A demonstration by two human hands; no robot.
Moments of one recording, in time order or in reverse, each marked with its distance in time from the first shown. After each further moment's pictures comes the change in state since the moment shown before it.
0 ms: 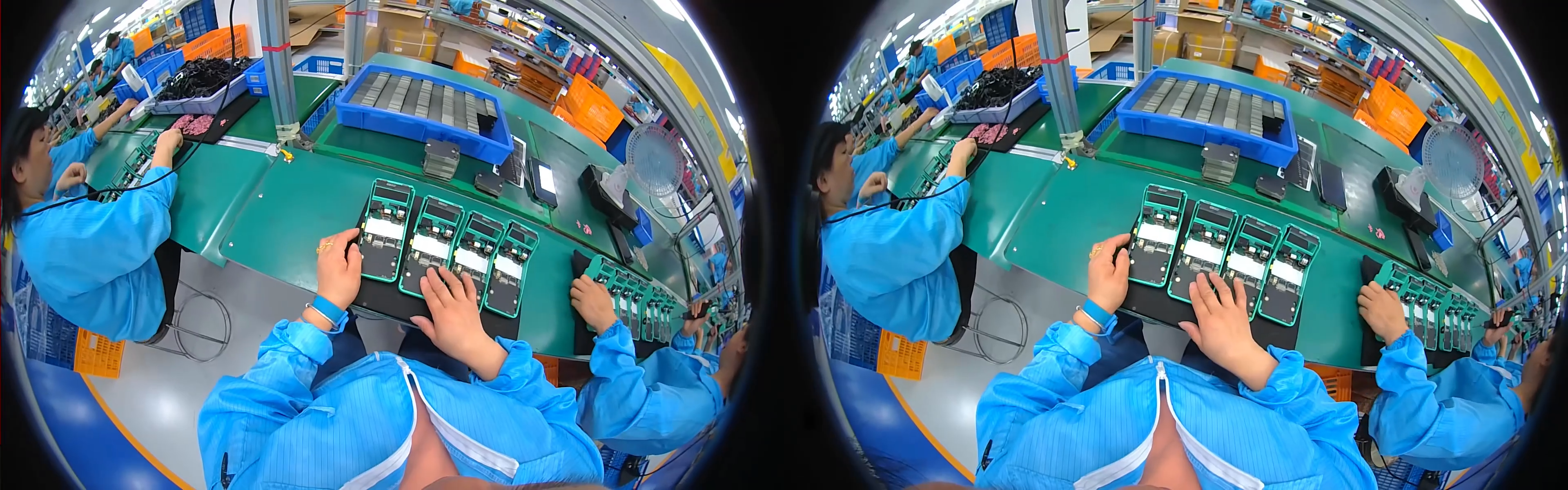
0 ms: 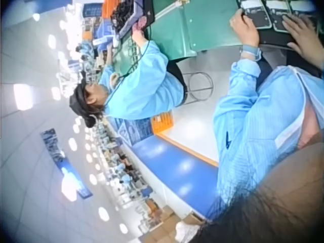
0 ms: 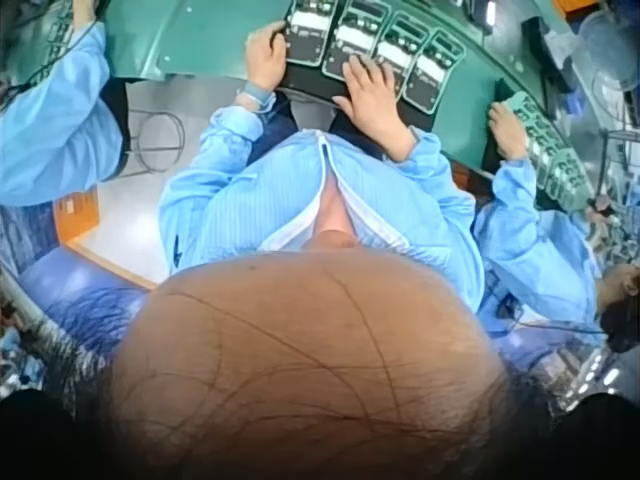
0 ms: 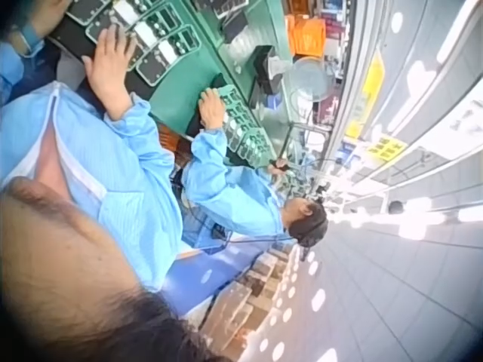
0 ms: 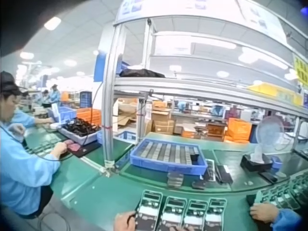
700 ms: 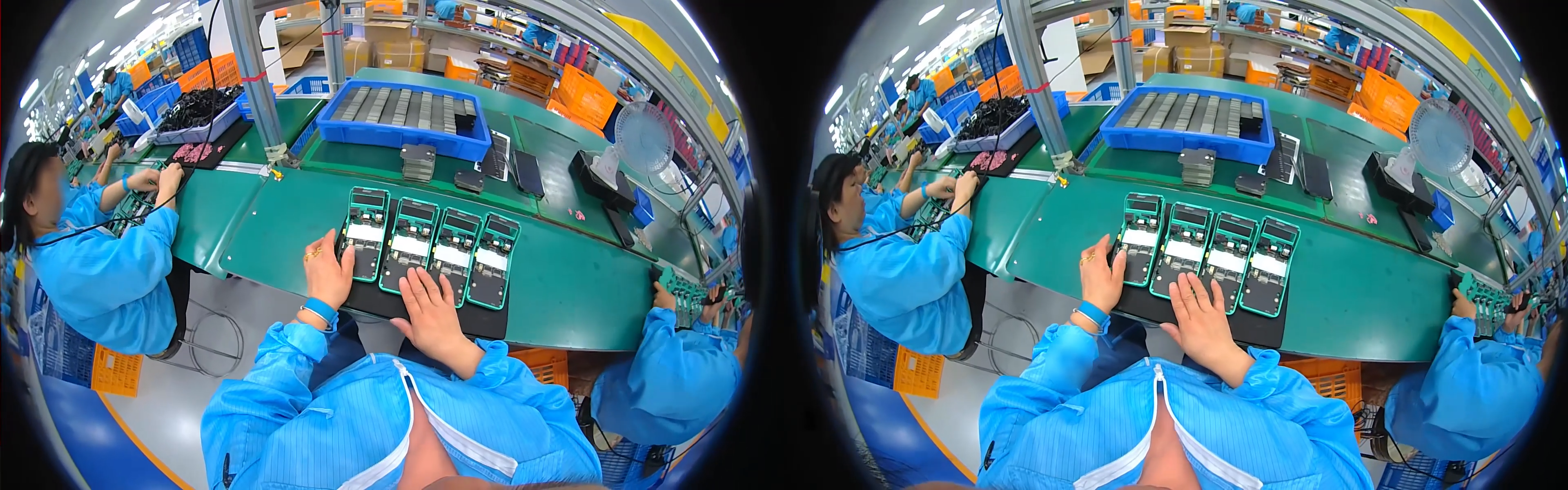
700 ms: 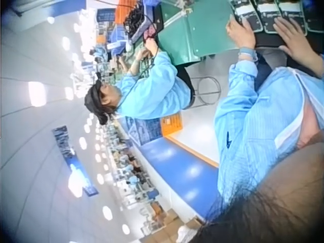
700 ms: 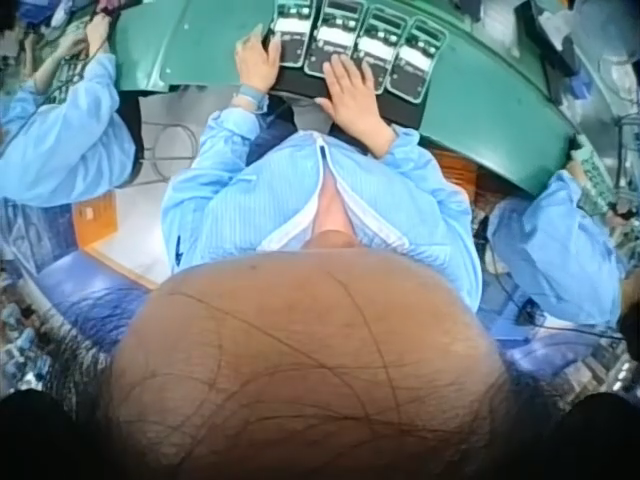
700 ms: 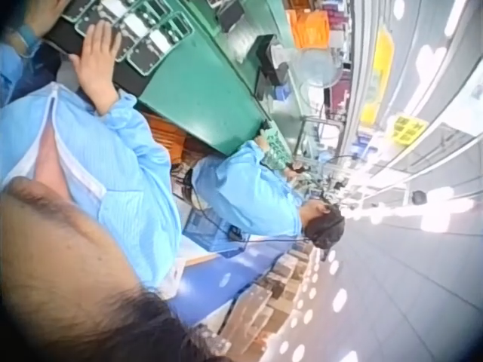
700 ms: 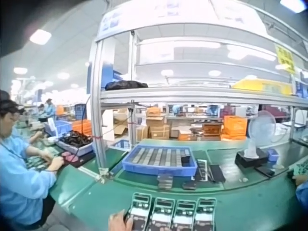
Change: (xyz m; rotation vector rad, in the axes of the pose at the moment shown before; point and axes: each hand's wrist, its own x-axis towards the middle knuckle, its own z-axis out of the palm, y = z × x) left_hand -0.001 0.008 0.007 0.343 -0.021 0.044; right_hand -0.015 -0.003 0.023 0.070 0.180 -0.009
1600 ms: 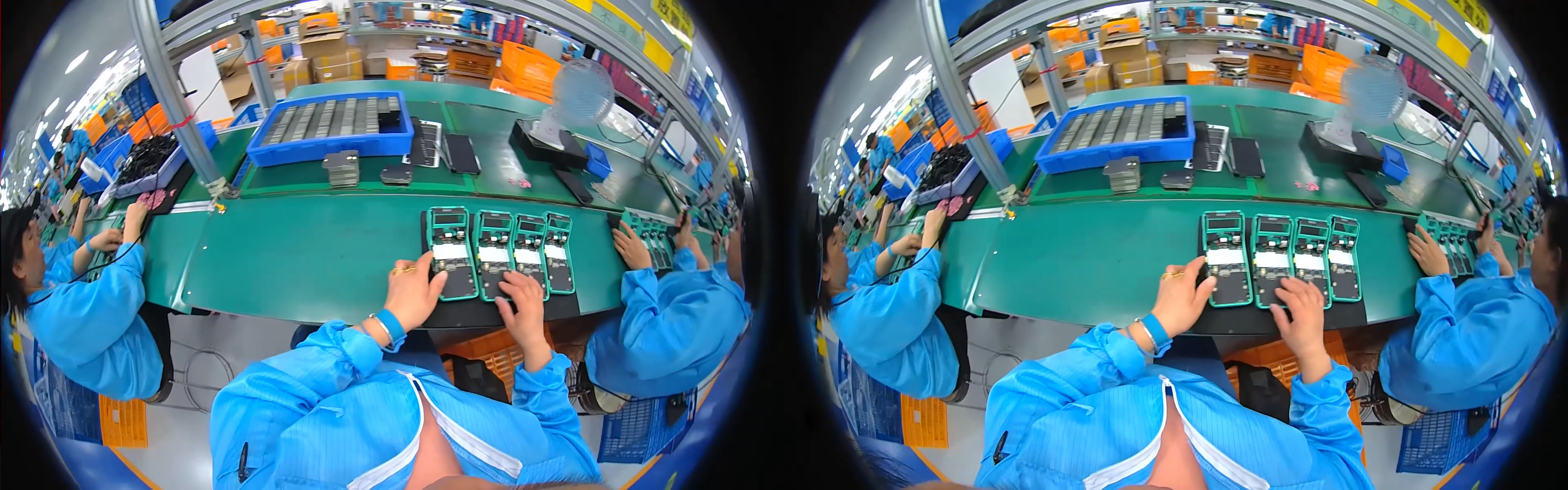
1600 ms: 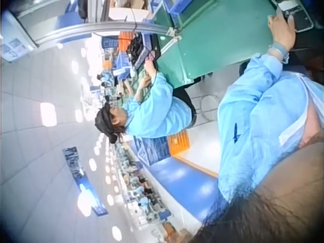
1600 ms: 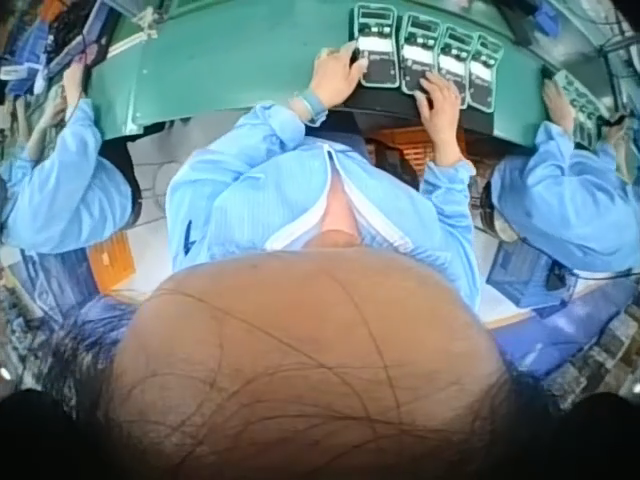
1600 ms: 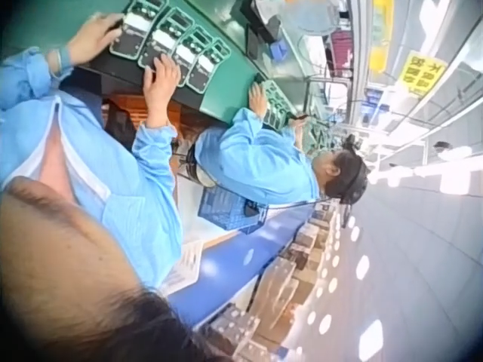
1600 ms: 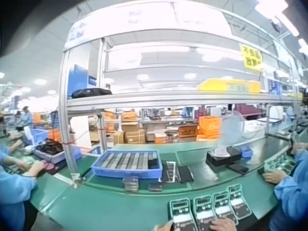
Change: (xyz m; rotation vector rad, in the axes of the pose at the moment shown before) left_hand -0.051 0.190 0.100 -0.288 -0.482 0.296; right_hand -0.164 0.146 -0.092 -0.040 0.324 0.389
